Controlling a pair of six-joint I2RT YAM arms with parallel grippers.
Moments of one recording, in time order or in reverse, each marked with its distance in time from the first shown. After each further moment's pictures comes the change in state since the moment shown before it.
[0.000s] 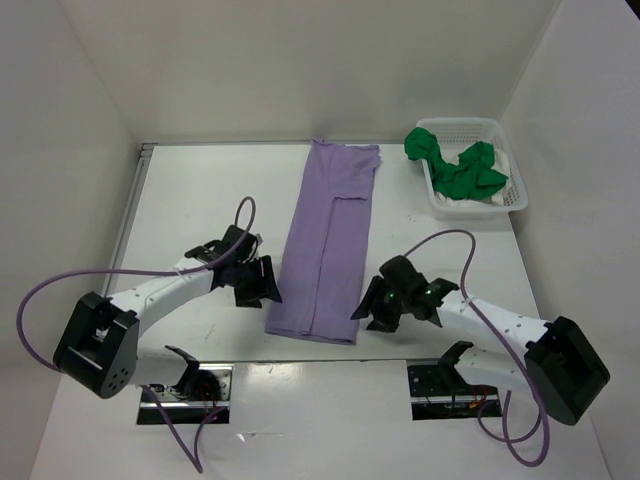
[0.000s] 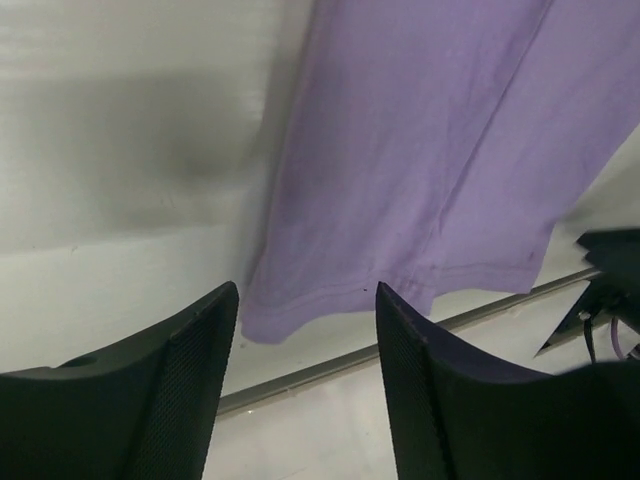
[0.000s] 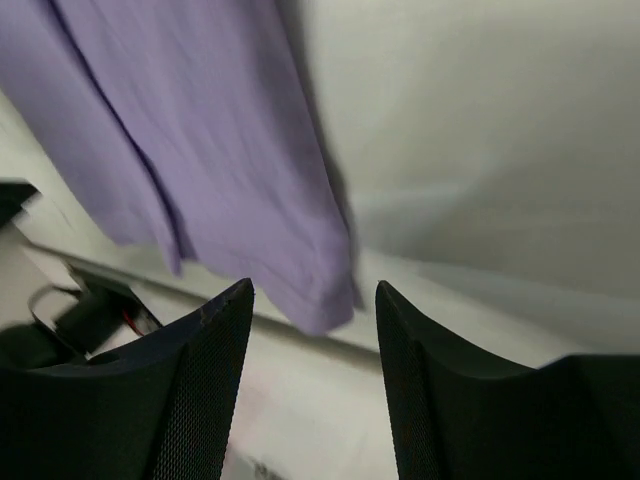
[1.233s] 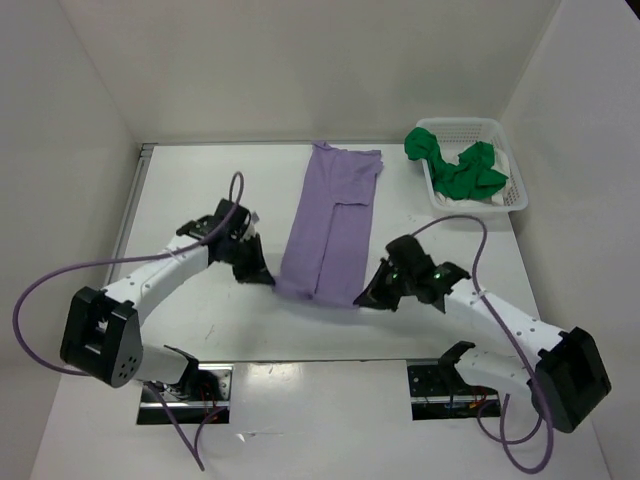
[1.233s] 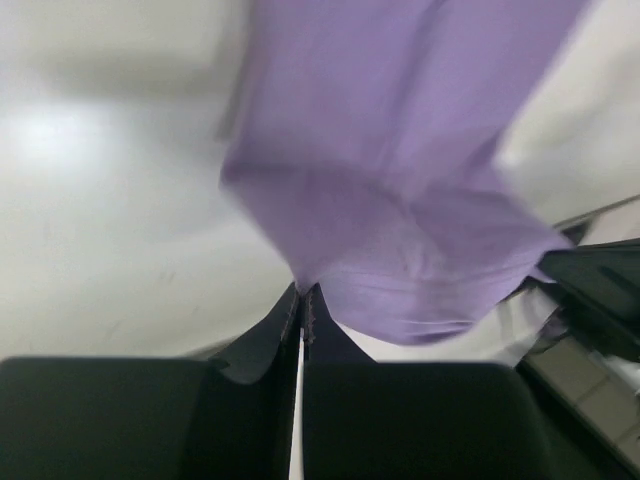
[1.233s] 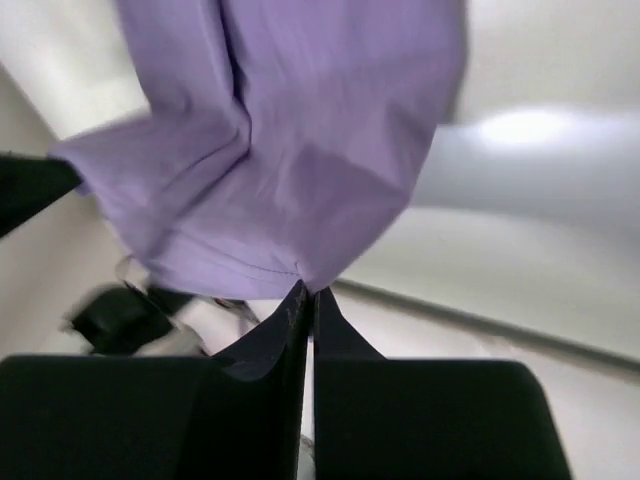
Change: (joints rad) left arm 0.069 0.039 0.161 -0.169 0.121 0.002; right arm 0.019 -0.040 0.139 -0.122 -0.067 0.063
